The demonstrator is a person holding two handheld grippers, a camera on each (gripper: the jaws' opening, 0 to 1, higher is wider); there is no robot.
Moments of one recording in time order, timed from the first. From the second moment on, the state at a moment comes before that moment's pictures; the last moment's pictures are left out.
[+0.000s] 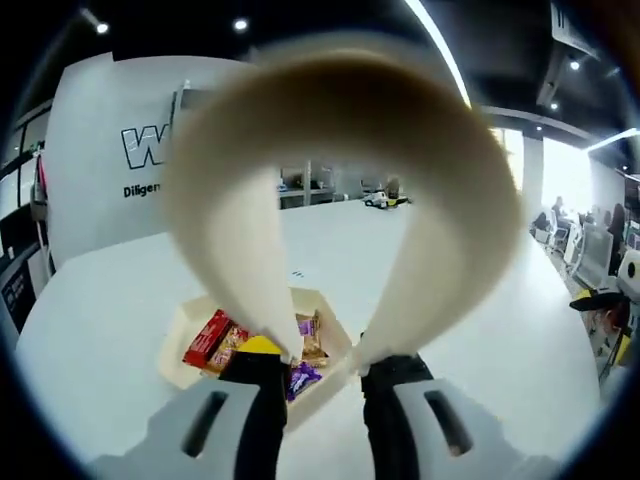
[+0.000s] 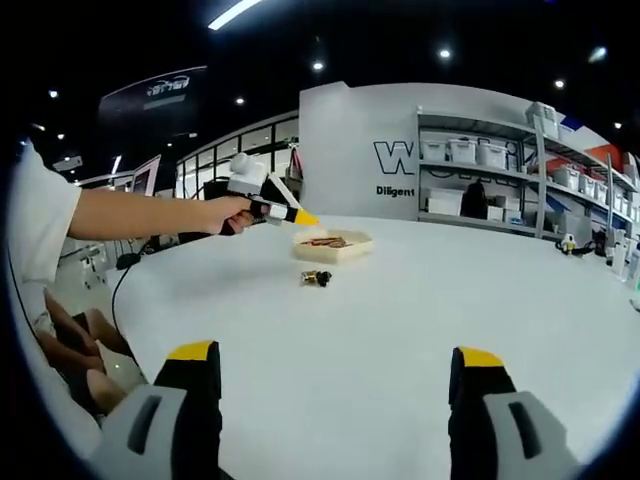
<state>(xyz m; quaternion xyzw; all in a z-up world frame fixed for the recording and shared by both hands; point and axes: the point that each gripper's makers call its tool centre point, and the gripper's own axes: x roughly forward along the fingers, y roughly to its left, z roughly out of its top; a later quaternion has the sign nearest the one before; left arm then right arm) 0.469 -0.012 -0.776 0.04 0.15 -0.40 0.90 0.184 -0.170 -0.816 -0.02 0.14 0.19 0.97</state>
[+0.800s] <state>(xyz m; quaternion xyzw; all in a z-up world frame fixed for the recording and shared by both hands) 0.399 -0.042 -0.826 0.04 0.19 -0.47 0.86 0.172 -0.161 -0.820 -0.01 0.14 0.21 0.97</state>
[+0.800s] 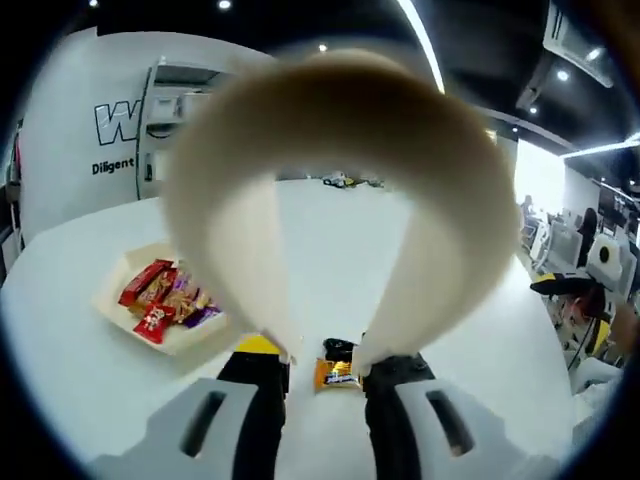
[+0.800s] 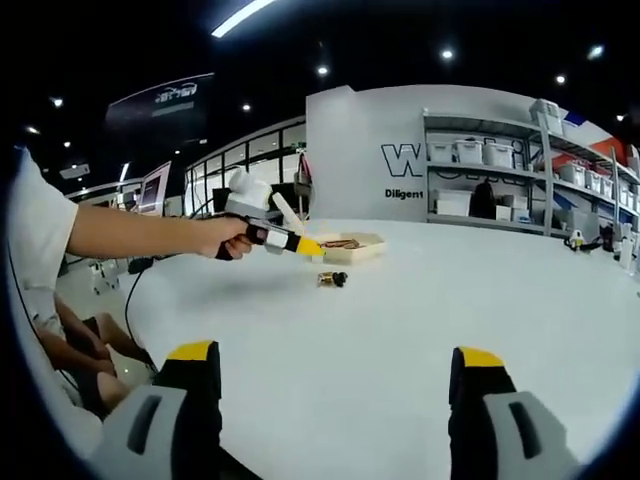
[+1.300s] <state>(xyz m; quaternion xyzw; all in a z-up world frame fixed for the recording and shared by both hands) 0.381 -0.051 -0.846 0.02 0.22 -0.48 0.85 0.169 -0.164 -0.822 0.00 0.14 0.21 0.97</state>
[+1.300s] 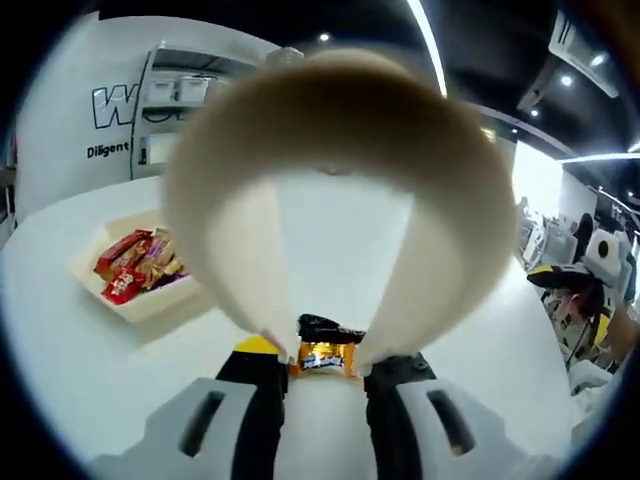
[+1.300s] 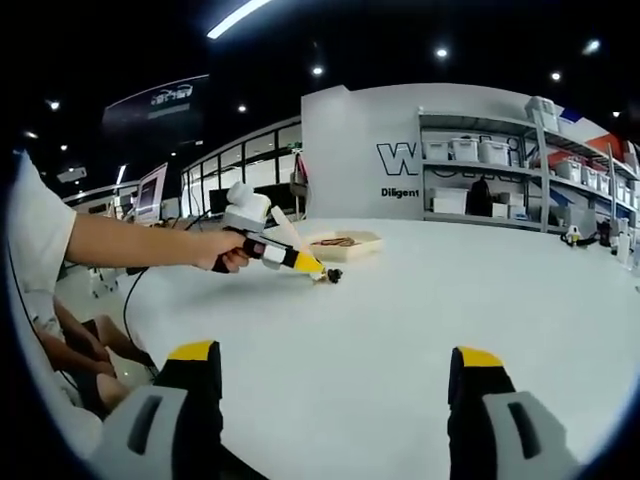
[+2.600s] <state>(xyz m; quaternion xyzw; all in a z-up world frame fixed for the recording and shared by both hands) 0.343 -0.041 -0.831 0.03 0.20 -0.49 0.84 0.166 -0.144 -0.824 -0.01 0.14 0.23 0.96</state>
